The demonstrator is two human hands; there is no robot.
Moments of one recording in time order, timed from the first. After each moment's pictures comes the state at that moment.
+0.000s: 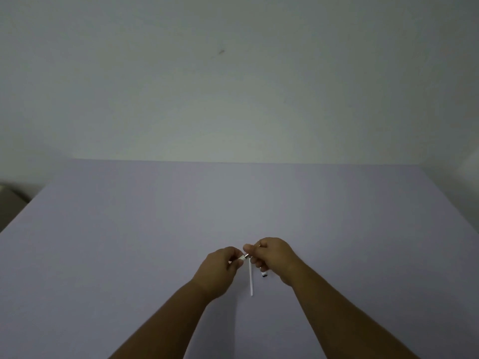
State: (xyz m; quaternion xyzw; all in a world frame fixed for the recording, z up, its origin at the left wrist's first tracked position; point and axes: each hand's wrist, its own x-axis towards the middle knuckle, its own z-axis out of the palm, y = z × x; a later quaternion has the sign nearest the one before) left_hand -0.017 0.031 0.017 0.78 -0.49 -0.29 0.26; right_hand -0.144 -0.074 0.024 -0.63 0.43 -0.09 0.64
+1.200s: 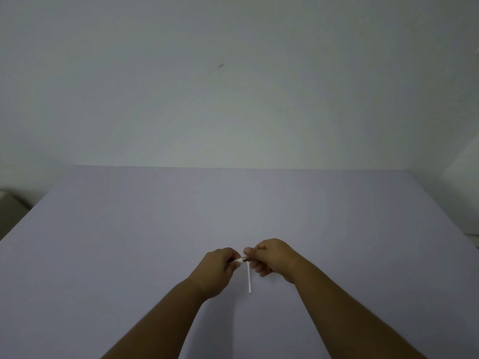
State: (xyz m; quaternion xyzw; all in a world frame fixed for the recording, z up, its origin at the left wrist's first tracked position) left_hand -0.016 0.048 0.033 0.76 -0.55 -0.25 0.24; right_hand -0.156 -0.067 0.042 -0.67 0.41 -0.04 0.62
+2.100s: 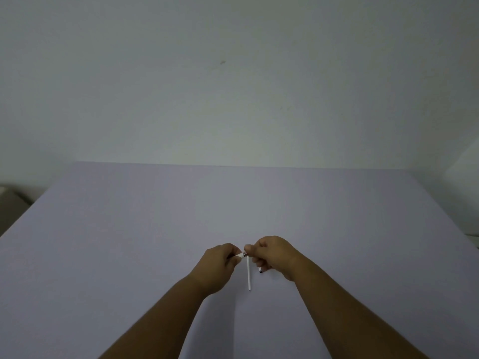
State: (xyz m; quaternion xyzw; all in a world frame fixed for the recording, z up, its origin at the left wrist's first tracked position) left_hand -0.021 0.046 0.035 0.77 -0.52 -0.26 0.27; right_hand -0.157 -0.065 0.043 -0.67 0.41 -0.05 0.62
